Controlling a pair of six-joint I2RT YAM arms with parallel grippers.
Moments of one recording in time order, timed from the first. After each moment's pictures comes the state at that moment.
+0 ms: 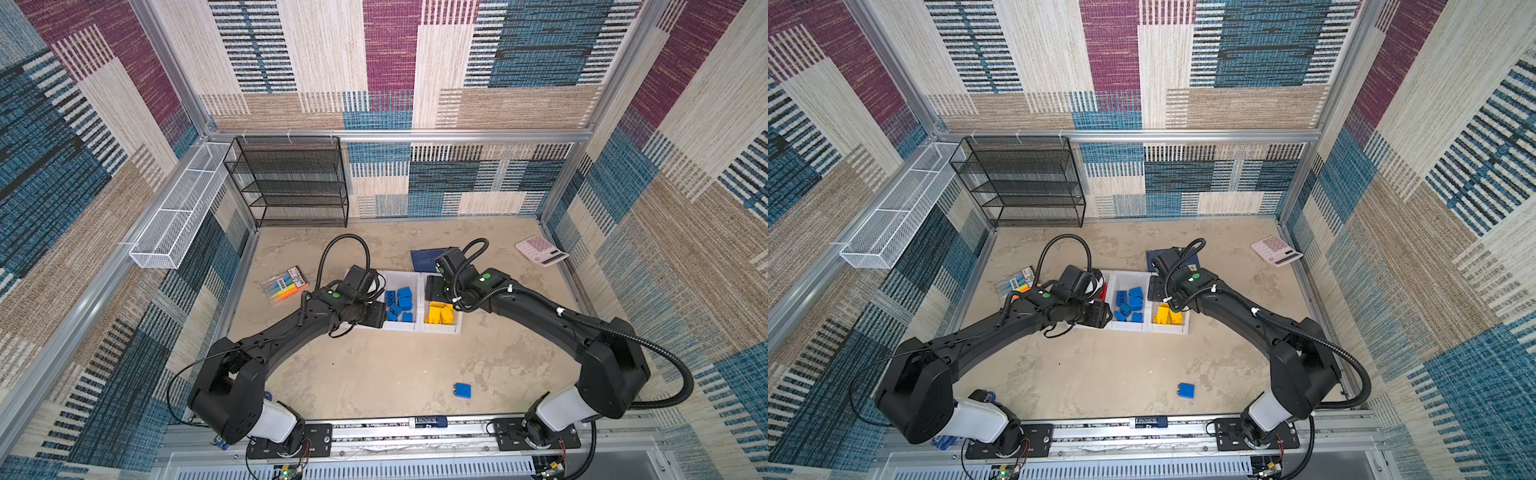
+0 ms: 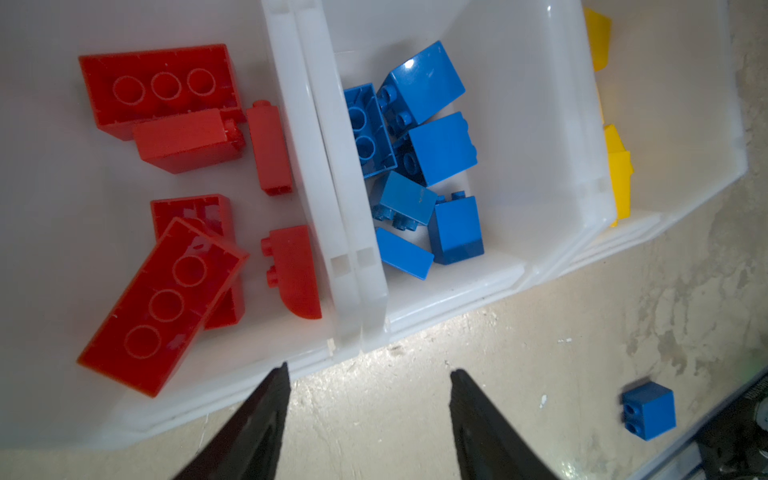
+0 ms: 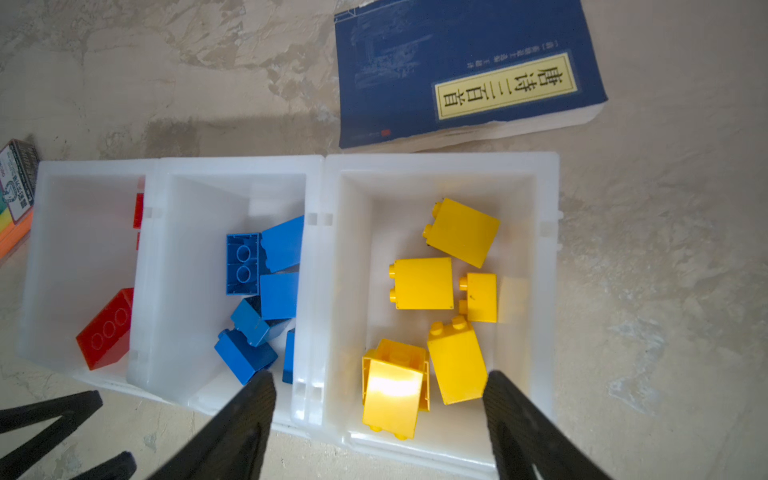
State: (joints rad) left arm -0.58 1.46 0.99 -0.56 0.11 -0.32; right arm 0.64 1.53 1.17 -0.64 0.17 0.68
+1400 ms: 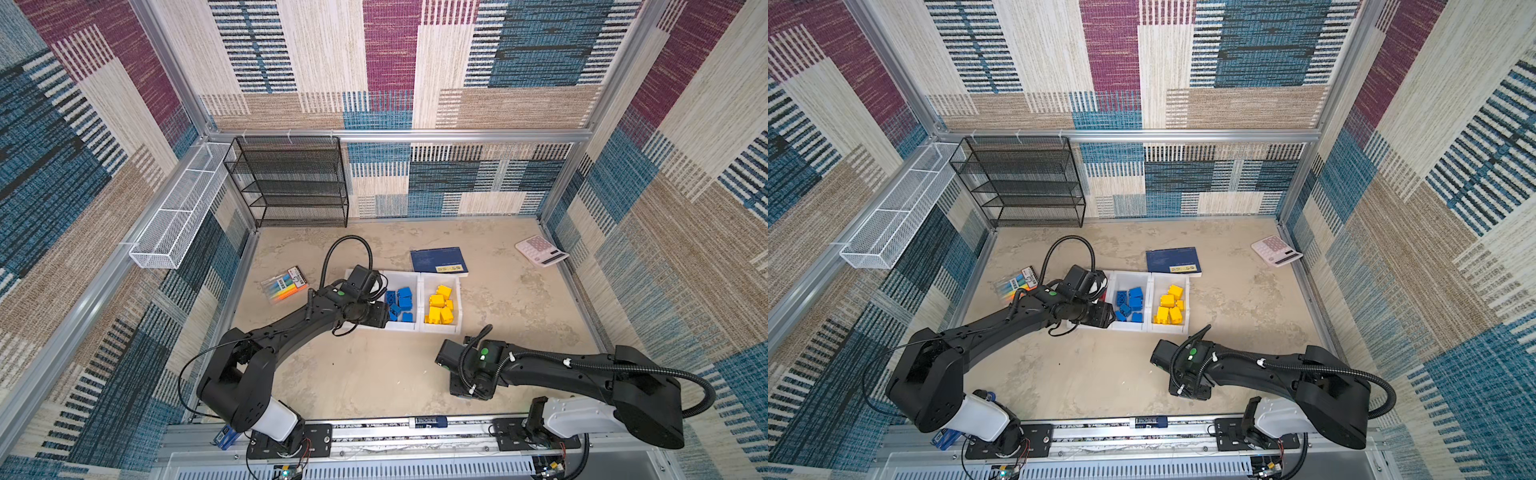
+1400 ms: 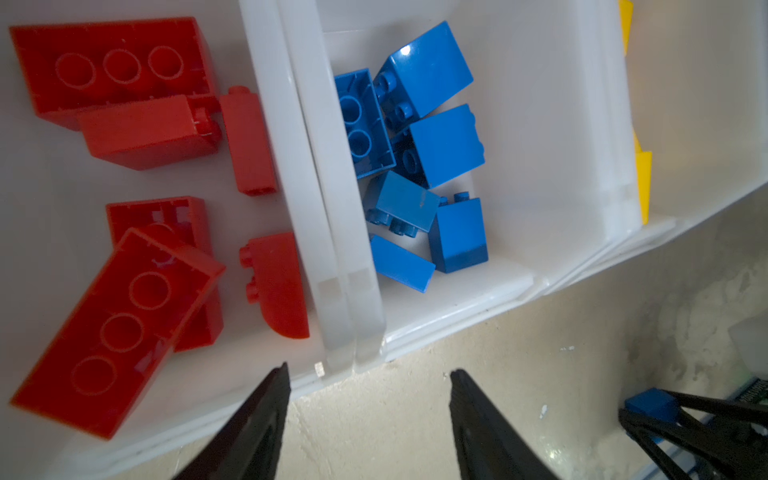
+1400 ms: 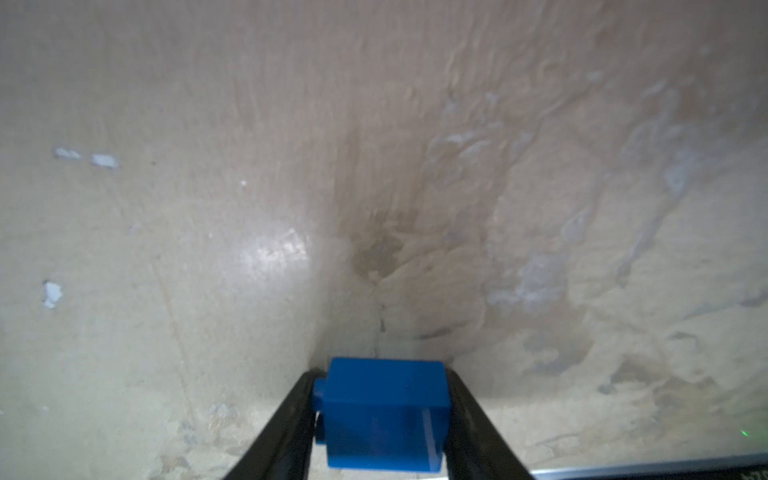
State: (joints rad) left arm -0.58 1.53 1.00 -0.54 0.14 -0.33; right arm 1.05 1.32 0.64 -0.83 0.05 1.22
